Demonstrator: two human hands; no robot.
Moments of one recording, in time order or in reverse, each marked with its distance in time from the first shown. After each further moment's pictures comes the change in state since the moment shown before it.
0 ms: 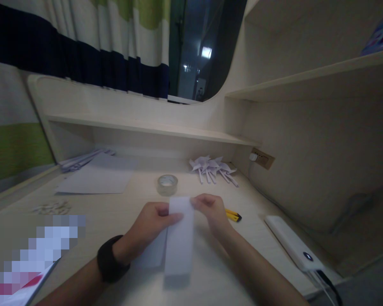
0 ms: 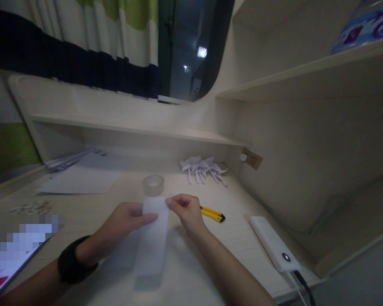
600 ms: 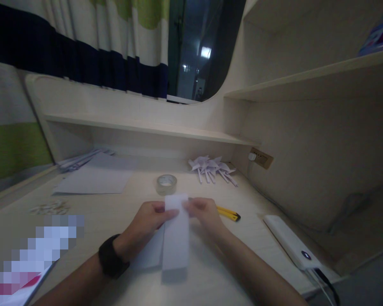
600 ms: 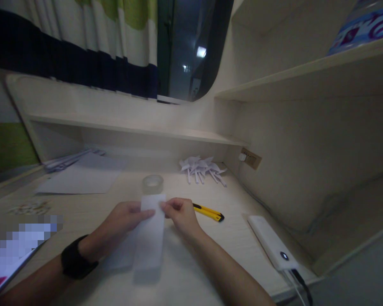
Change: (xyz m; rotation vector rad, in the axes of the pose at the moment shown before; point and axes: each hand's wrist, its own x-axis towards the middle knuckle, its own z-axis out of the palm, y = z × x) left_hand 0.003 -0.006 0.000 -0.178 0.047 -0.113; right_hand -0.001 0.011 0.007 -0.072 -0.083 0.066
